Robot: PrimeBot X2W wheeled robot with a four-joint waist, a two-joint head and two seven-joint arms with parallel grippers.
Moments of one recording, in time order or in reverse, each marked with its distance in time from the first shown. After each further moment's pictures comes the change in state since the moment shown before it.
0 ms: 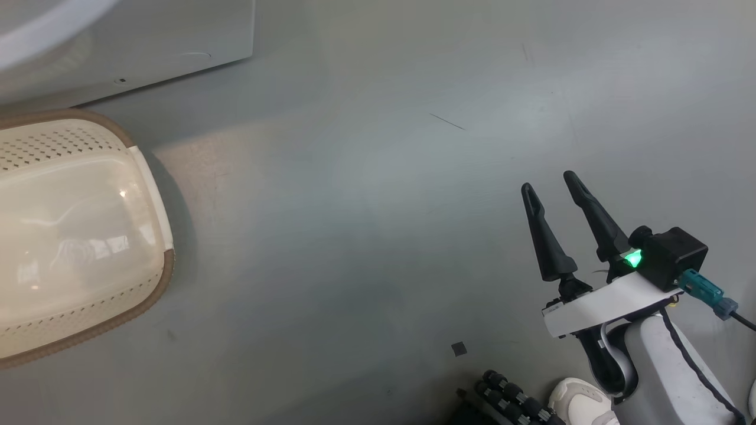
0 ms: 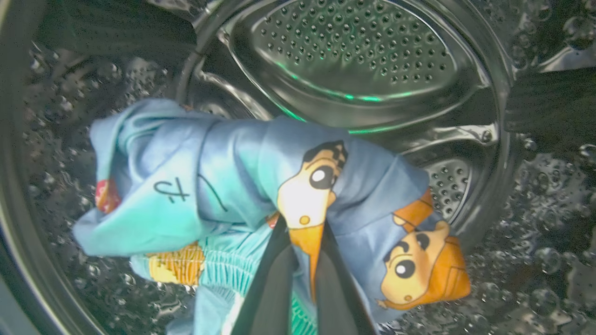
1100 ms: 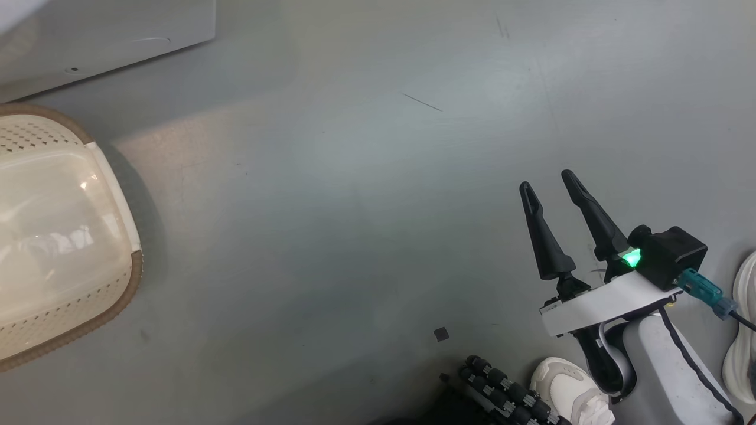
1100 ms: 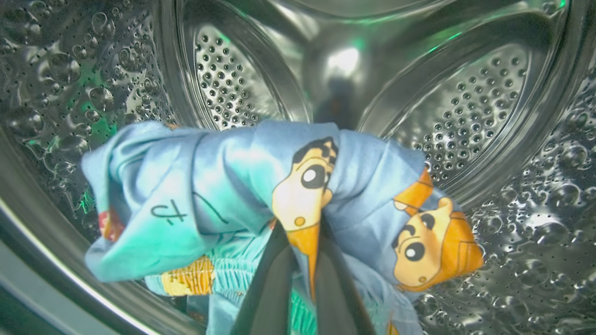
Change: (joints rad) left arm 0.000 0.073 -0.013 0.126 0.089 0.007 0.000; right arm 0.001 0.010 0.007 -0.005 0.010 0.000 0.000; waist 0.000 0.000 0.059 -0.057
